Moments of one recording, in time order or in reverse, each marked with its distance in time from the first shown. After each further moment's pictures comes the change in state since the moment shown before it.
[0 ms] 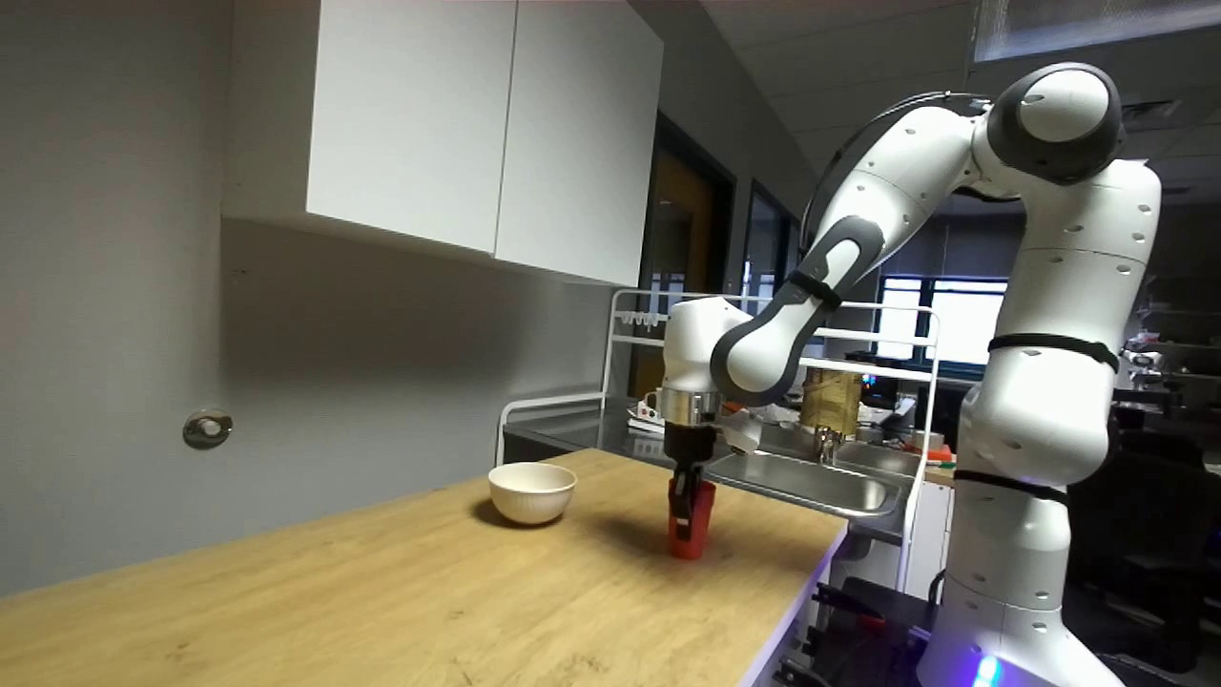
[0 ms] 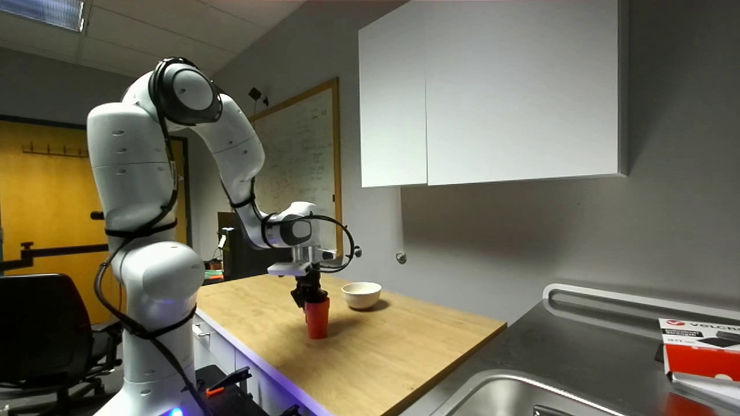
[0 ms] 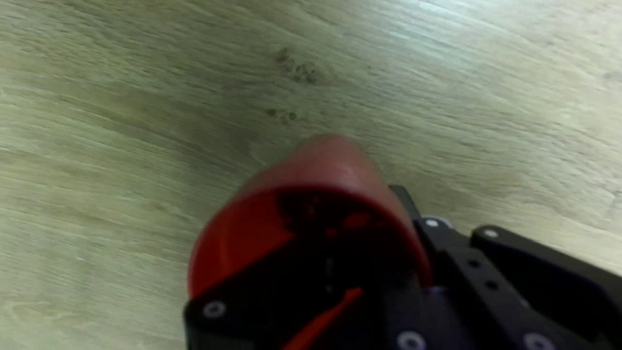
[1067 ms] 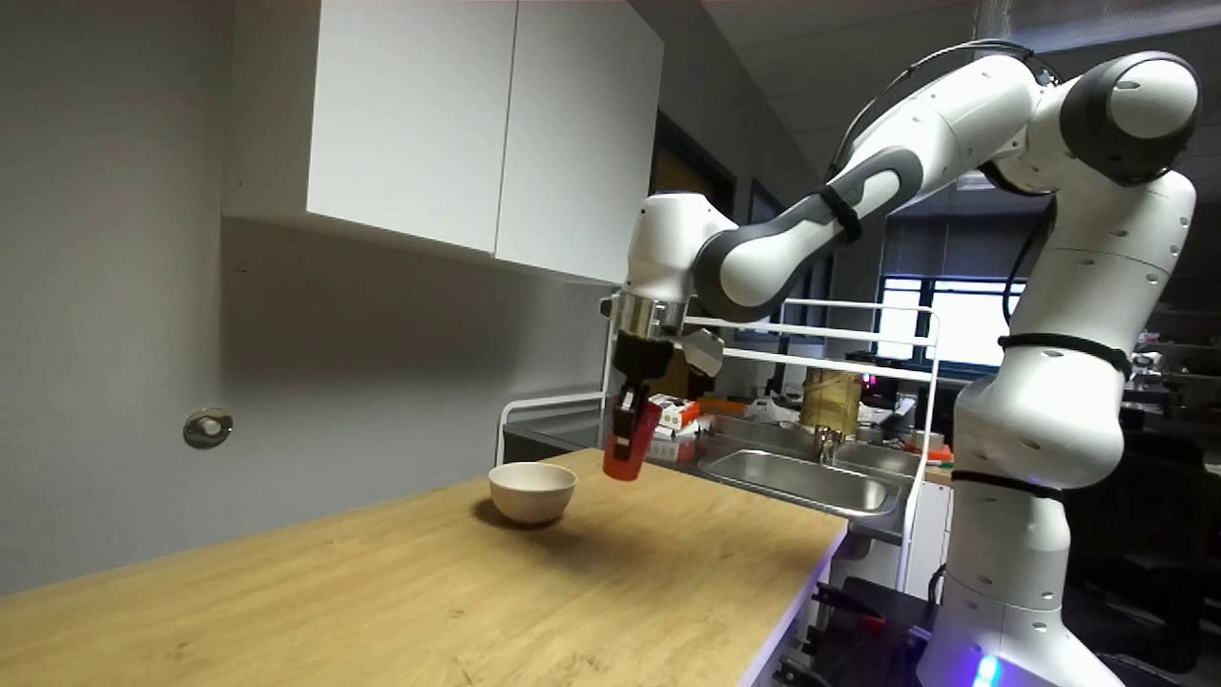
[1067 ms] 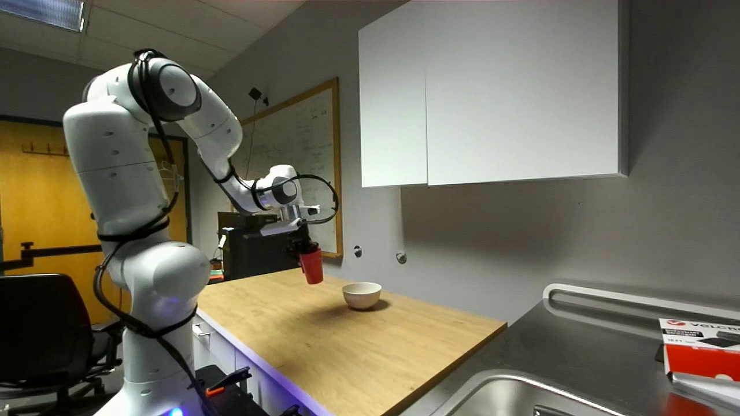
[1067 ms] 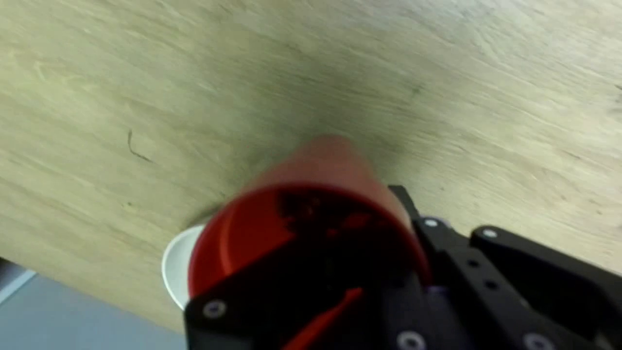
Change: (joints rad) arm 0.120 -0.113 0.109 0.232 -0.034 -0.186 0.102
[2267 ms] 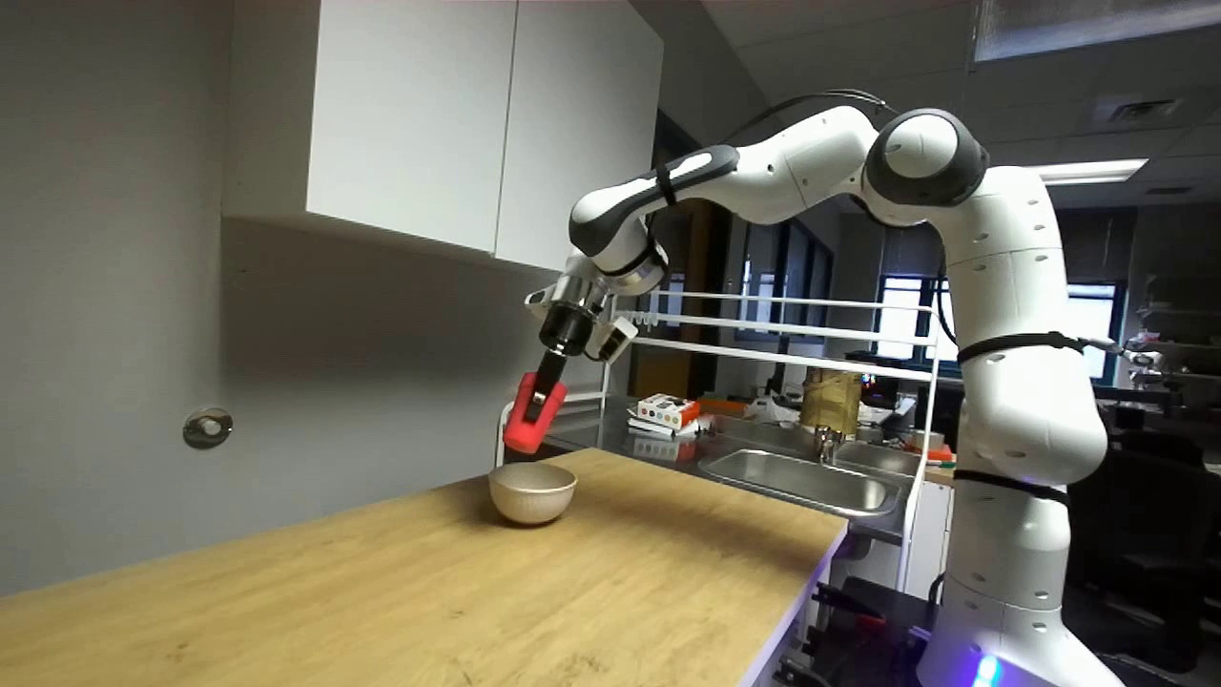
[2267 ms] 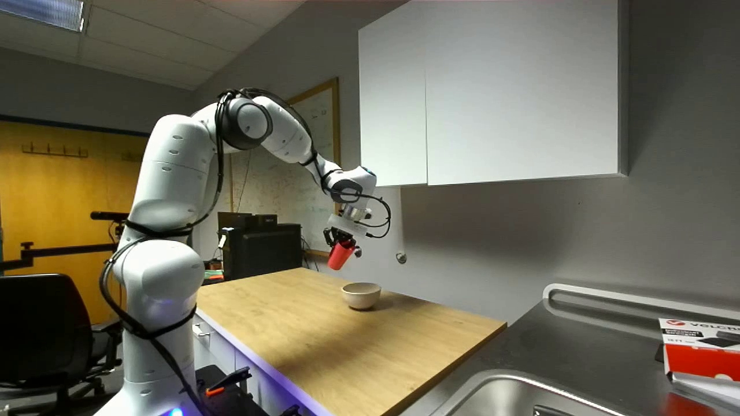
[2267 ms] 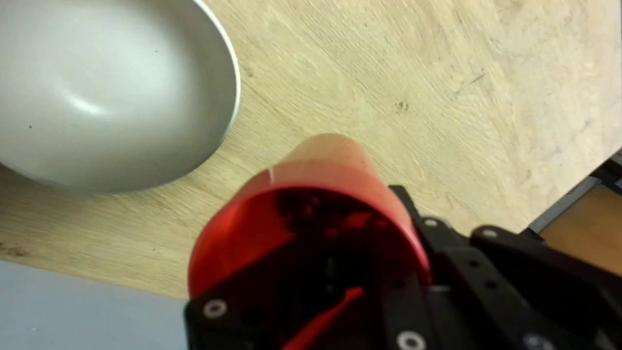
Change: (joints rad) arm -0.127 0.473 -0.148 0.607 0.726 -0.339 -1.026
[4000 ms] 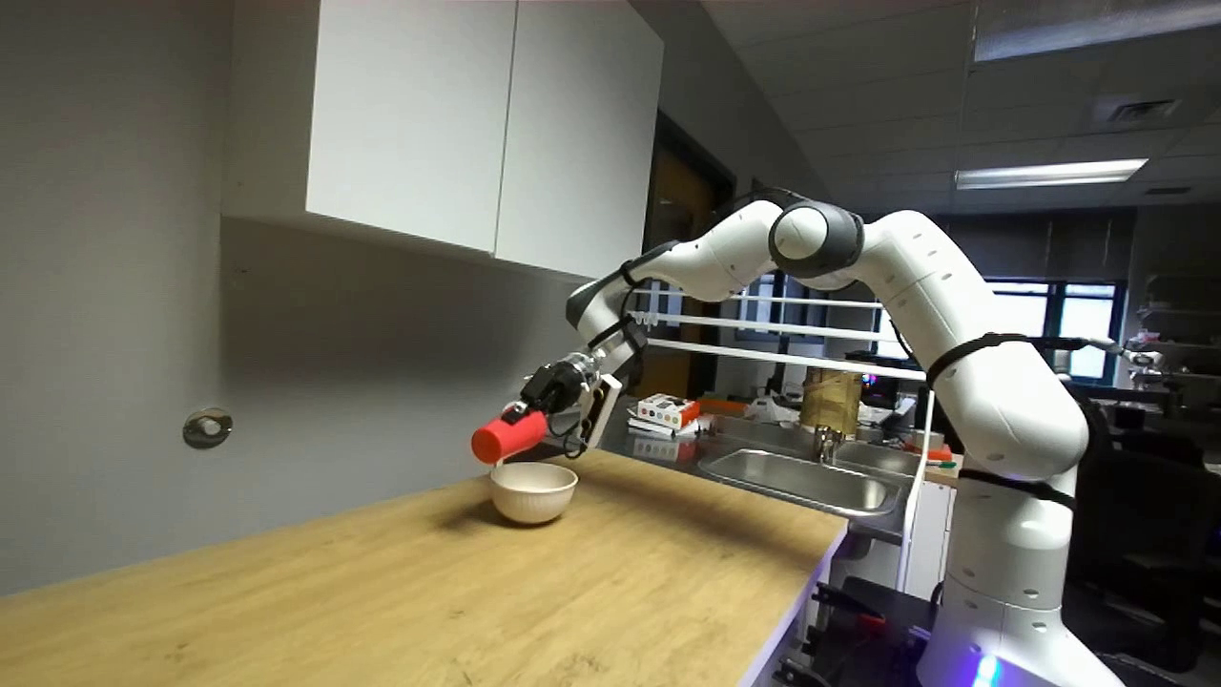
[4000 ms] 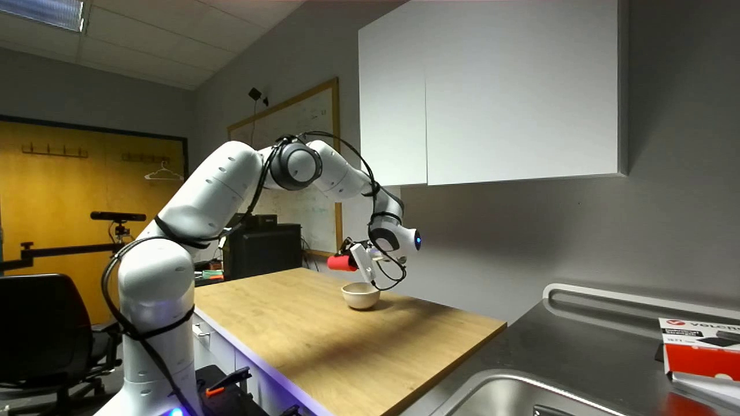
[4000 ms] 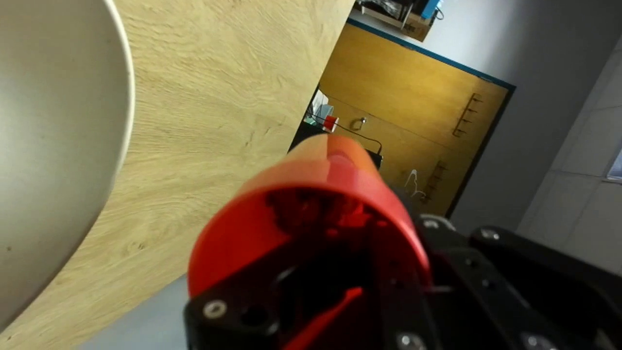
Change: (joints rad) arm -0.198 0.430 -0.009 0.276 0.593 -0.495 -0.185
